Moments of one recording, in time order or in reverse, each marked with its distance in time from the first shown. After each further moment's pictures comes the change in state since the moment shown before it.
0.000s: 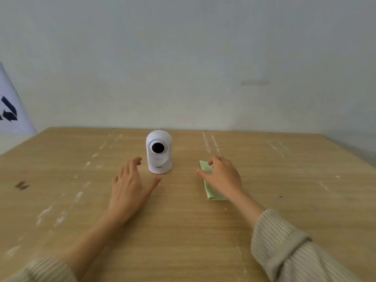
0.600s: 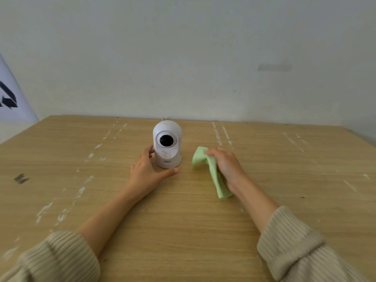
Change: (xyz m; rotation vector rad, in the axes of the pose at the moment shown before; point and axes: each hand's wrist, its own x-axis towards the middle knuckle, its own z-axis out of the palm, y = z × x) left_hand 0.039 -0.008 0.022 -0.329 -0.162 -0.141; right_hand 0.017 -0.024 0.006 0.943 -0.220 0.253
